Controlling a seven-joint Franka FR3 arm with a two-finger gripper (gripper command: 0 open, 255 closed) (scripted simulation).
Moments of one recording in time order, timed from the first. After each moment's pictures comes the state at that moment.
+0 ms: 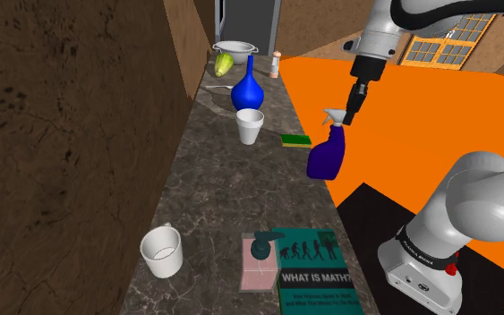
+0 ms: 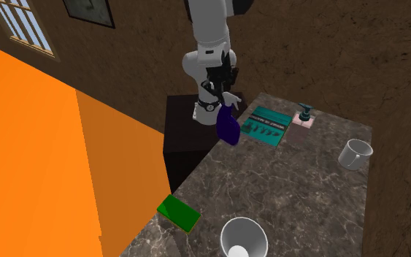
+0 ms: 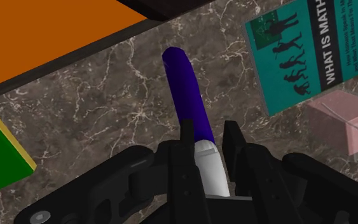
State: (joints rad) arm 0.14 -0.67 -0.21 -2.45 0.09 1.69 -0.50
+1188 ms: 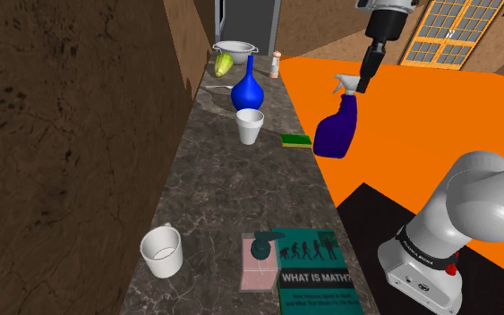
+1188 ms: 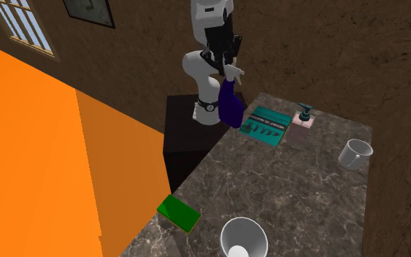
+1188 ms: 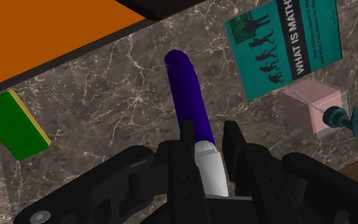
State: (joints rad) arm 0.15 -0.64 -0.20 -2.19 0.10 1.46 -0.46
